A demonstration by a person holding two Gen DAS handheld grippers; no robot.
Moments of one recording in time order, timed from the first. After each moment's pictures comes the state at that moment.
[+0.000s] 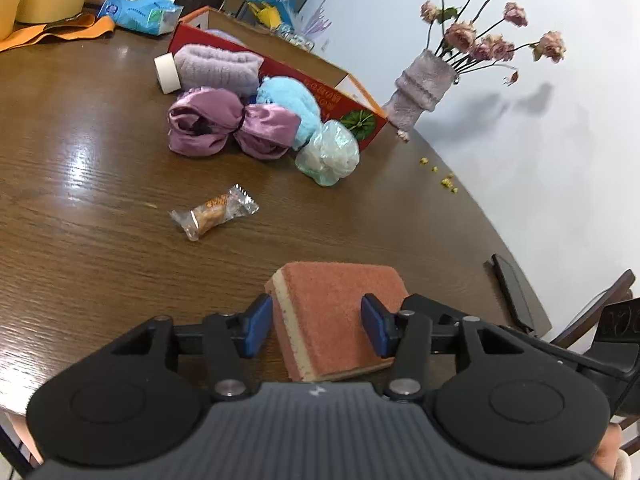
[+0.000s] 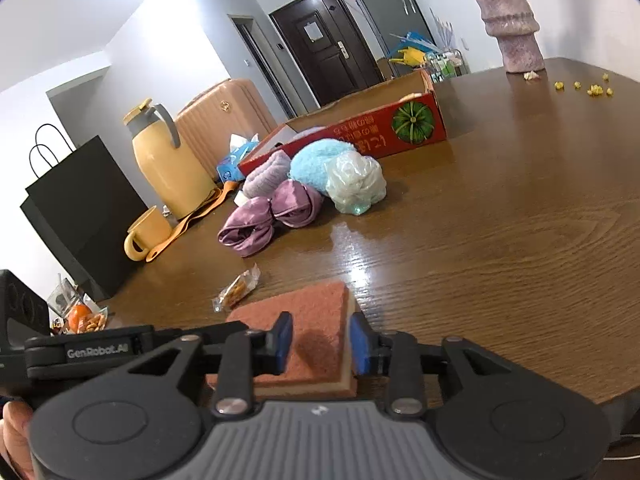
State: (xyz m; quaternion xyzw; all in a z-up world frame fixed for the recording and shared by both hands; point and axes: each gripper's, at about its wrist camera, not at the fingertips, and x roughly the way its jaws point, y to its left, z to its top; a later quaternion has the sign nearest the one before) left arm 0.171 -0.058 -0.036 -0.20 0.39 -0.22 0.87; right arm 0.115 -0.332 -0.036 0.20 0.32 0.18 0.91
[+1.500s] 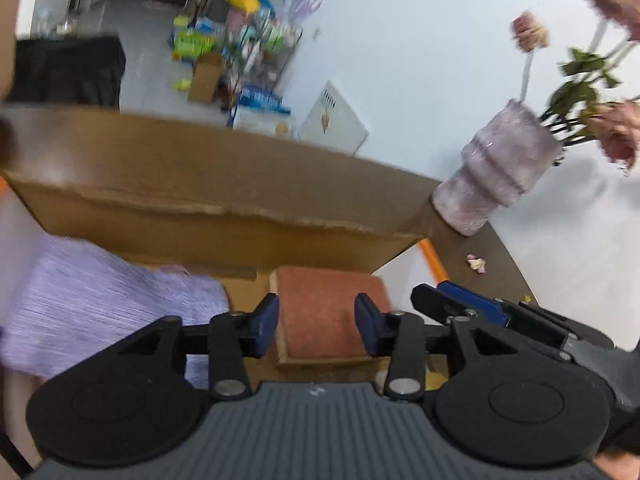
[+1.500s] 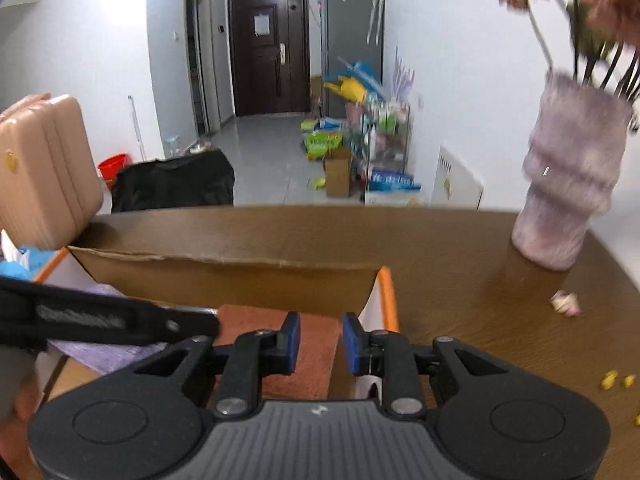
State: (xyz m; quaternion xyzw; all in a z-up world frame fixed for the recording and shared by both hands) left arm 0.636 -0.126 0.013 -0.14 0.41 -0.24 0.87; right arm 0.566 -0.329 0.027 0.02 0.32 0.03 0.95
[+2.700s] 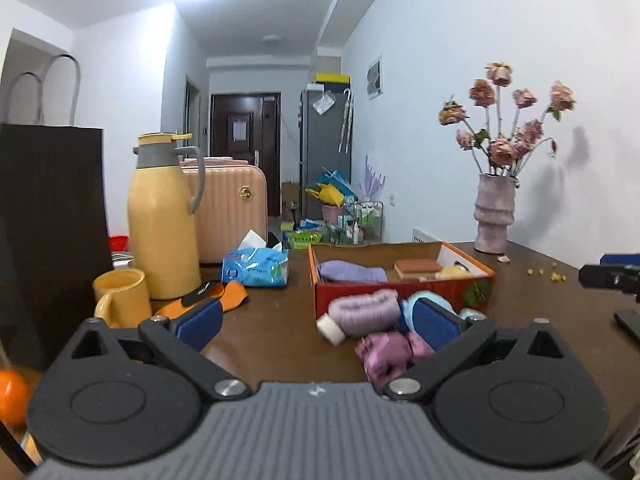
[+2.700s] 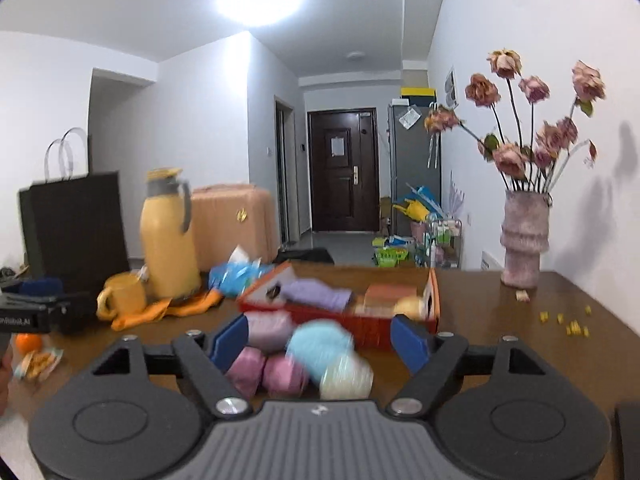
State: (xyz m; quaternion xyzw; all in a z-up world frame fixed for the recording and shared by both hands) left arm 0.123 0.033 0.065 0.01 0.12 -0.06 0.99; right arm 0.108 -0.292 0.075 0.02 0.13 0.13 0.98
